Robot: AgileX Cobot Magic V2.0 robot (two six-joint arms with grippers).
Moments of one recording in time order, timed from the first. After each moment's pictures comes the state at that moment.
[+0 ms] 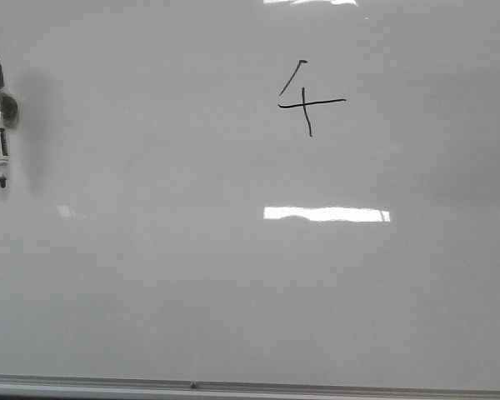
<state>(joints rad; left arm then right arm) -0.47 0.75 -0.94 0.16 0.91 -0.16 0.18 0.43 -0.83 0.10 1.16 -0.04</state>
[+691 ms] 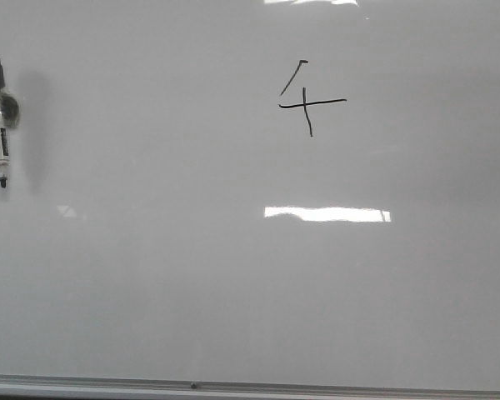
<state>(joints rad) -0.20 0.33 -0.51 0.14 0.51 -0.16 0.18 0.43 -0.83 0.10 1.16 -0.04</state>
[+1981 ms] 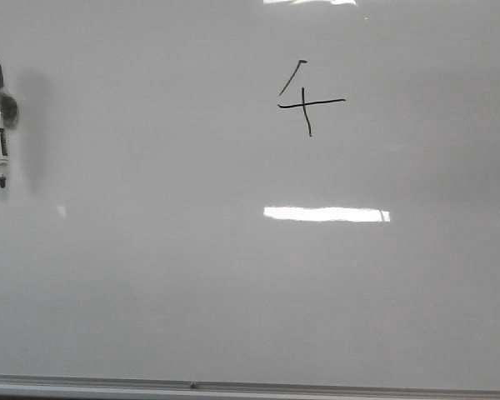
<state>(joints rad) -0.04 -0.01 0.01 -0.04 0.00 0.02 0.18 0.43 -0.83 0.10 1.16 -0.04</state>
